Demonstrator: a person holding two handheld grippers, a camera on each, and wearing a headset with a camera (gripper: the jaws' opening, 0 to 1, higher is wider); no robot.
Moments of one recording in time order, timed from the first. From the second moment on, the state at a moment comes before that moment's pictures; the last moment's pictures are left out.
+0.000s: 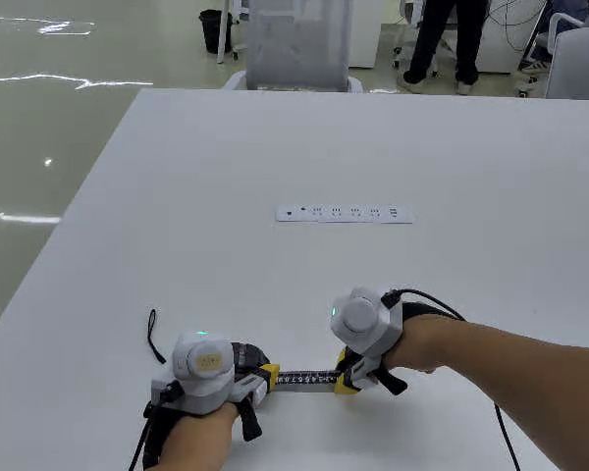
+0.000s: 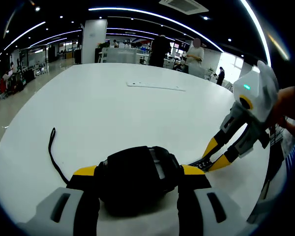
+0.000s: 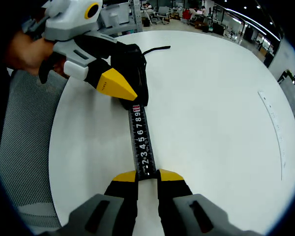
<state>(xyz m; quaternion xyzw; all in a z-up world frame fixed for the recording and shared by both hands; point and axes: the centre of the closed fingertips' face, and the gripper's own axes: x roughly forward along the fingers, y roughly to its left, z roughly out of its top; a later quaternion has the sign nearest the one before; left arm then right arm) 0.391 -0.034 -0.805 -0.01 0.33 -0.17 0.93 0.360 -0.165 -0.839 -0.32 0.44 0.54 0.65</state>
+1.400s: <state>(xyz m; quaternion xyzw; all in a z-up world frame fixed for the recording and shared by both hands) 0.391 -0.034 -0.806 -0.02 0.33 -0.18 0.93 0.360 -0.142 -0.838 -0.32 0.43 0.54 0.65</state>
